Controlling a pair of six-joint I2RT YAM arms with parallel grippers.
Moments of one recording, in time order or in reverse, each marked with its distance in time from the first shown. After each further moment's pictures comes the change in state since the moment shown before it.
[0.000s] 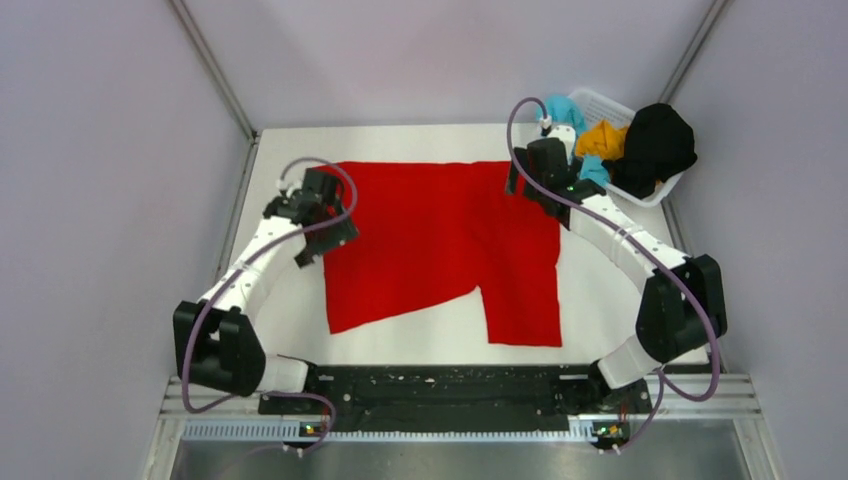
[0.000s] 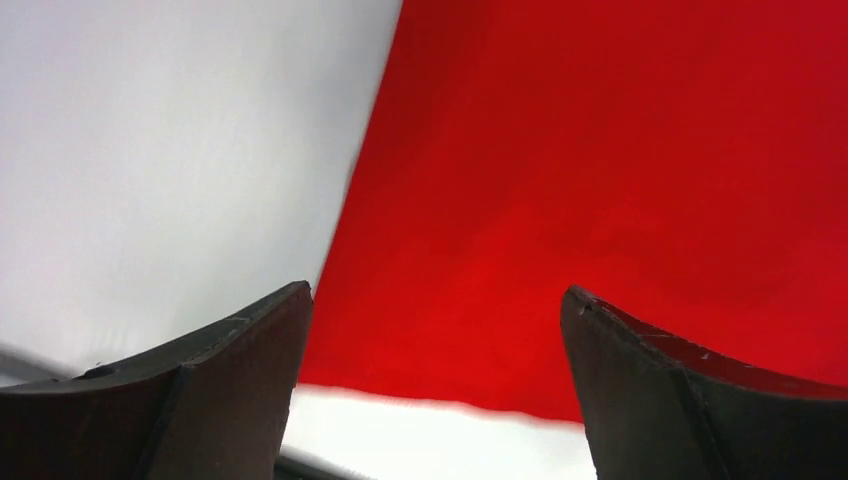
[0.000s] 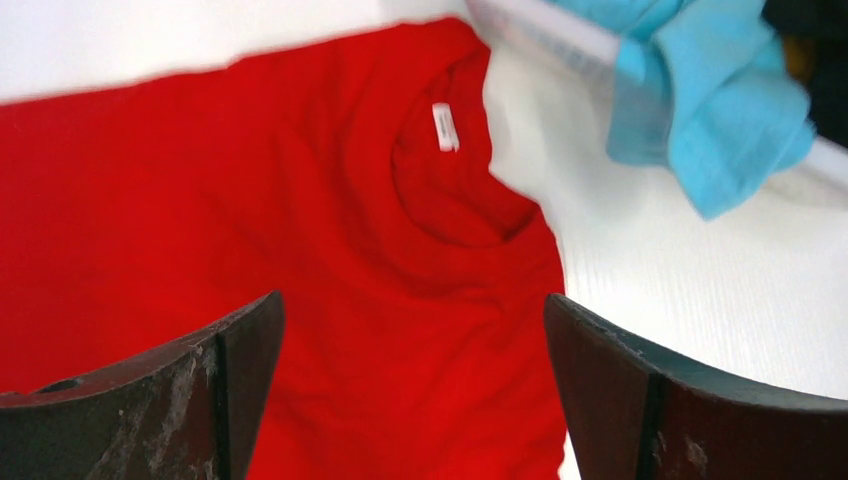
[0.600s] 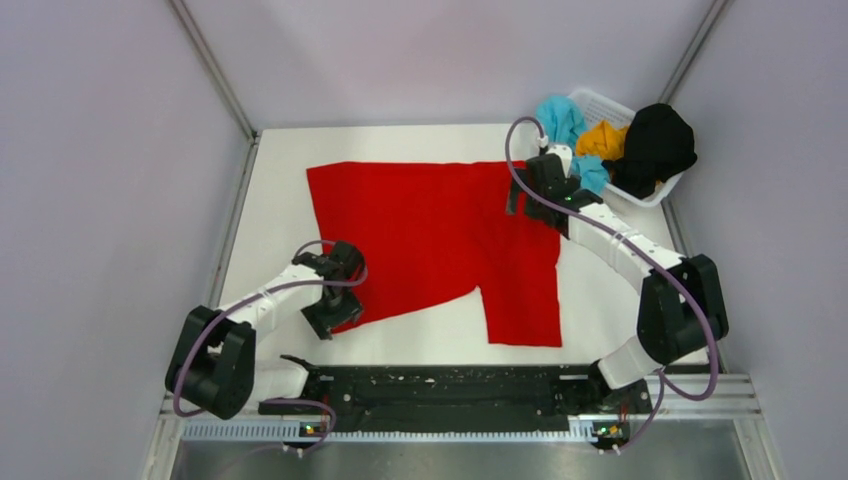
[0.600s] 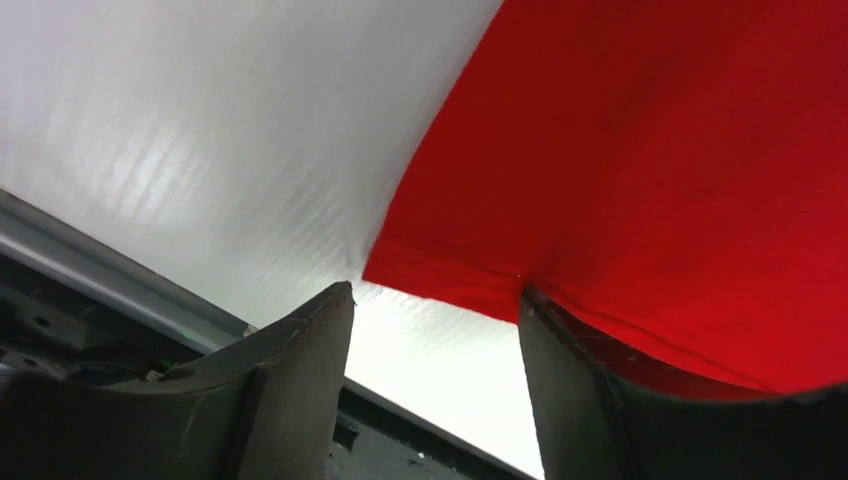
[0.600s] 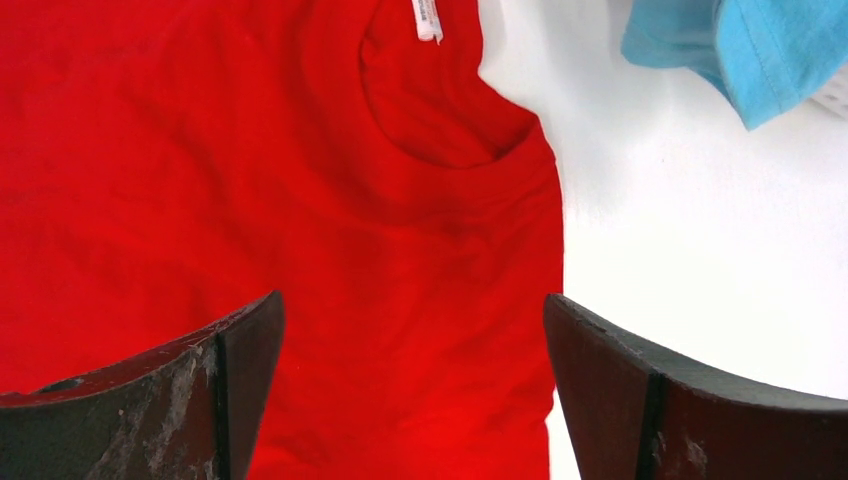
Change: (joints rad) left arm -0.243 -0.151 -0.572 -0.090 0.049 -0.394; right arm 0.000 -0.010 -0.117 -0.050 -0.045 0.024
